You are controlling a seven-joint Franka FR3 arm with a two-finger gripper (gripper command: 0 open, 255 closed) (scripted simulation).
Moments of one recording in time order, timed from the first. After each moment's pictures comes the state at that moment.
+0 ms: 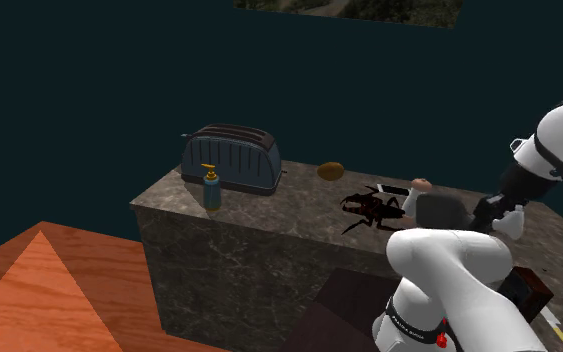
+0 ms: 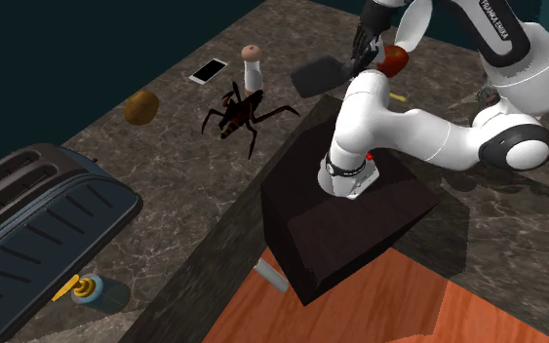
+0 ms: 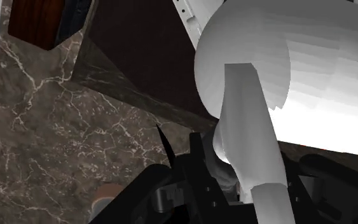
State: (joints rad) arm -0.91 -1.77 -0.38 -2.68 -0.30 1.07 -0.44
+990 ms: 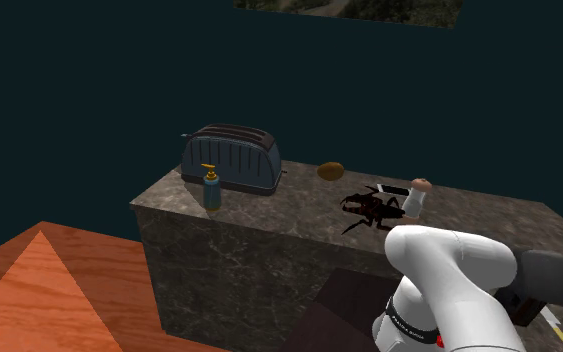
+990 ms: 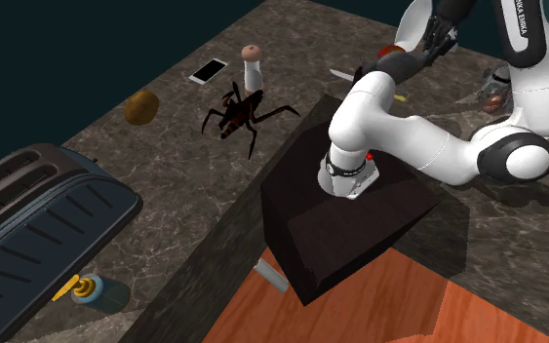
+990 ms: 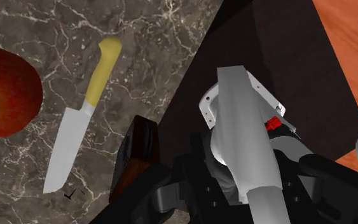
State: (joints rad) arm -1.10 -1.78 -0.63 -2.38 -0.77 0.75 -1.01
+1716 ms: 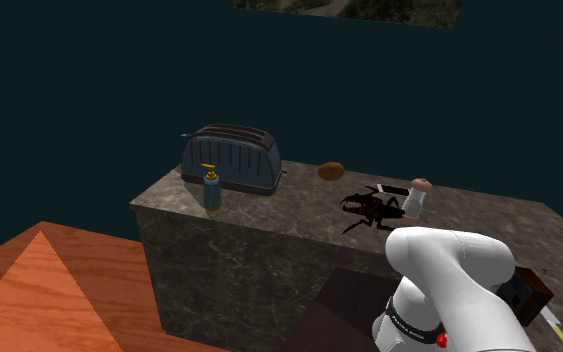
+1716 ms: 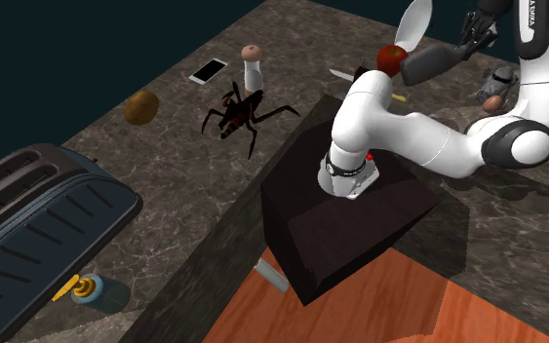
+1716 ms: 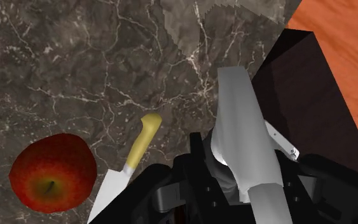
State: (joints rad) arm -1.01 -1.77 -0.72 -2.10 -1.12 0.66 -1.32
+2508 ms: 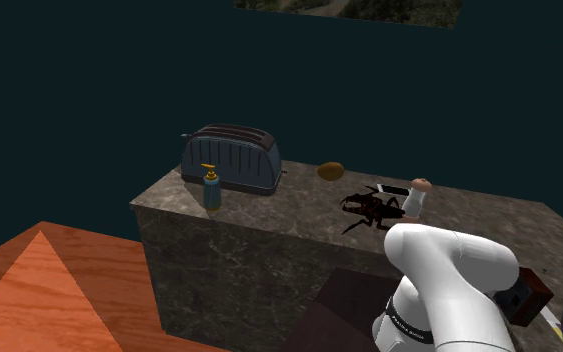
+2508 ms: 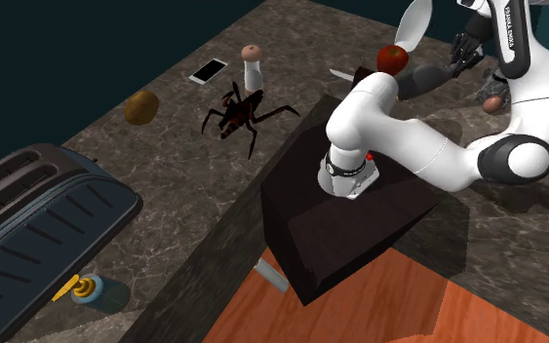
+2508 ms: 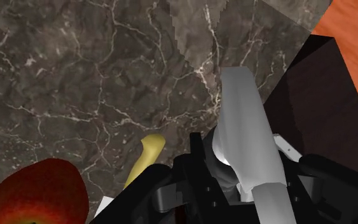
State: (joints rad) arm -1.18 -1.78 -0.90 -2.24 -1.19 0.82 -1.42
